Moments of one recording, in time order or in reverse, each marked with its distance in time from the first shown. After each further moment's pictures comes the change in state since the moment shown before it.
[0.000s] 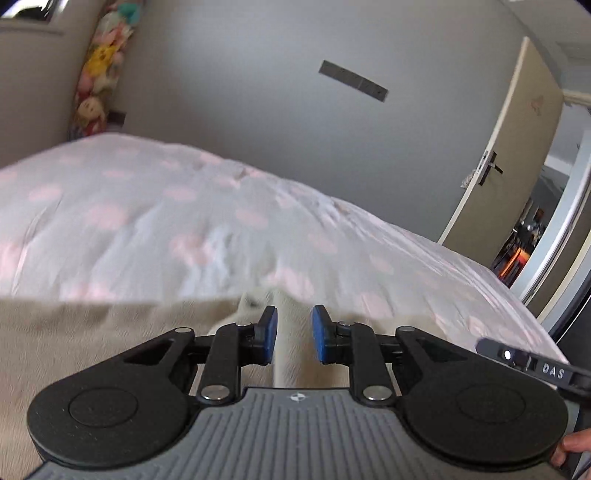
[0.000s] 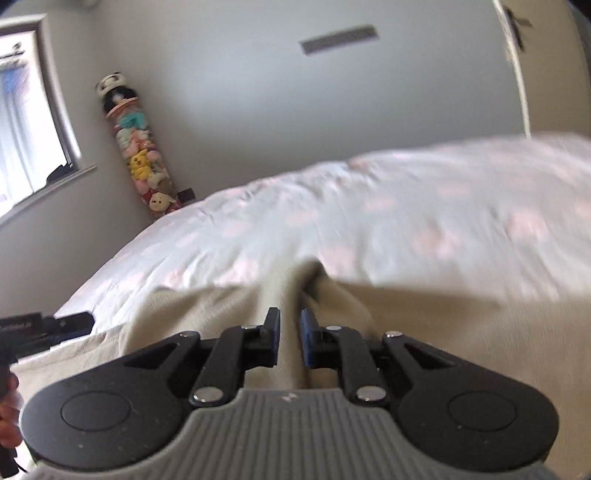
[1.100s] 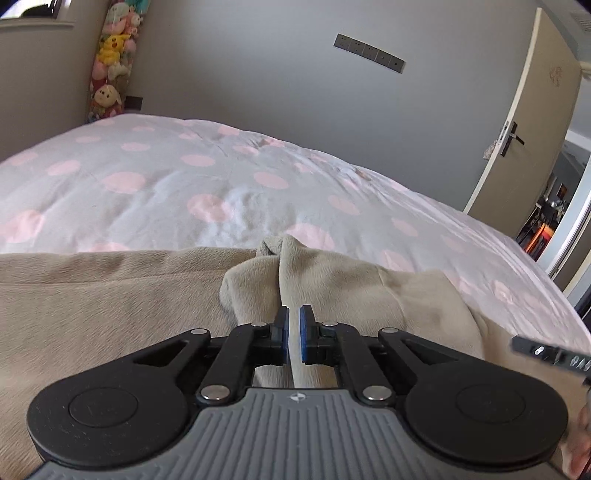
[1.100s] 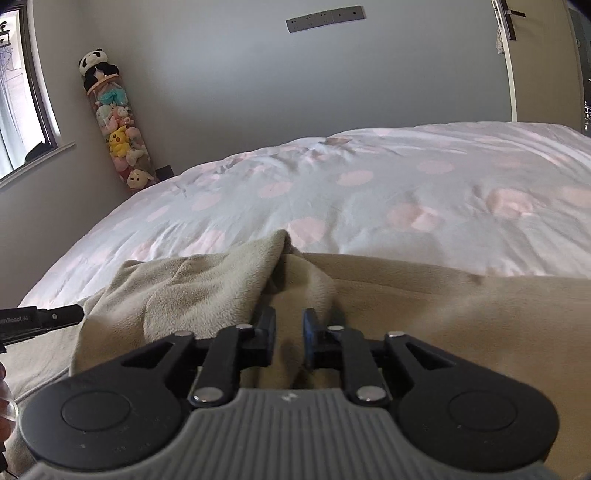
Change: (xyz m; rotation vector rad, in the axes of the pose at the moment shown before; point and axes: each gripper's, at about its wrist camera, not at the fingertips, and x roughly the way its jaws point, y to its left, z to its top) left arm -0.036 -0.004 -0.050 0.022 0.093 0.105; right arm -0.024 -0.053 -0.028 0.022 0.104 -0.093
